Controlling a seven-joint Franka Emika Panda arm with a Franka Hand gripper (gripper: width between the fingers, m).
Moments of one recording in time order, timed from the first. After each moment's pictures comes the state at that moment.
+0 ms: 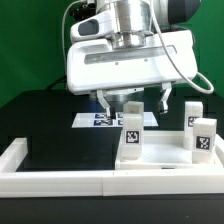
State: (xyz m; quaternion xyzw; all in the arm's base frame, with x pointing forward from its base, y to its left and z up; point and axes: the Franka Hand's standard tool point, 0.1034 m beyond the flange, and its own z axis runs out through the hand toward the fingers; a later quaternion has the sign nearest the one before) arm 0.597 0.002 0.092 -0.99 -0.02 -0.16 0.05
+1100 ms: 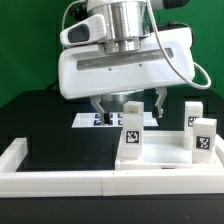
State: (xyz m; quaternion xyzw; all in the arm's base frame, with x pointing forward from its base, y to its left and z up) arm 0.599 -0.009 0.089 -1.00 0.02 -0.08 0.05
